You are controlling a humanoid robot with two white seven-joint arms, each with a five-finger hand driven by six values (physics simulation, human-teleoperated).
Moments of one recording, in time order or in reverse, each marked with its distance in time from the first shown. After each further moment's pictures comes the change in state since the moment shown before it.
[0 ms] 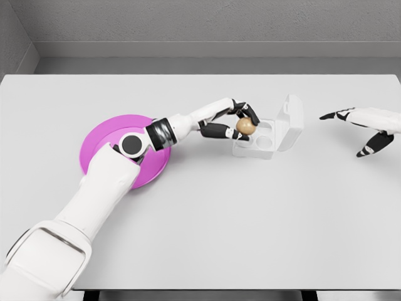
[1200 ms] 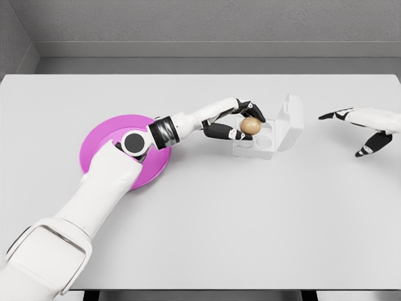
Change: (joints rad) left arm -0.003 0.000 -0.032 -0.014 0.009 0.000 0.001; right arm -0.002 0.006 0.000 0.003 0.000 0.000 0.000
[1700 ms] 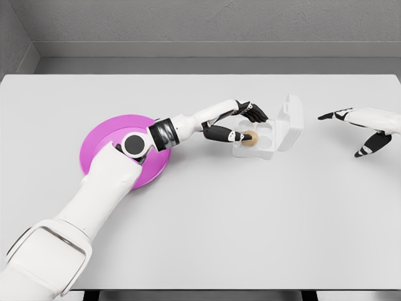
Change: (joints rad) left arm 0.006 0.000 0.001 0.000 -0.002 0.000 0.000; right arm 0.000 0.003 0.000 0.003 0.000 0.000 0.000
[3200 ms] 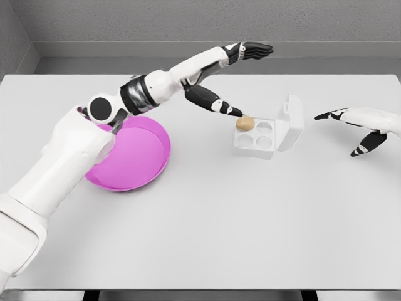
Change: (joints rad) left arm -0.117 0.264 -0.186 -0.355 0.404 0.000 0.000; right arm -0.025 0.017 0.030 0.017 0.002 0.000 0.000
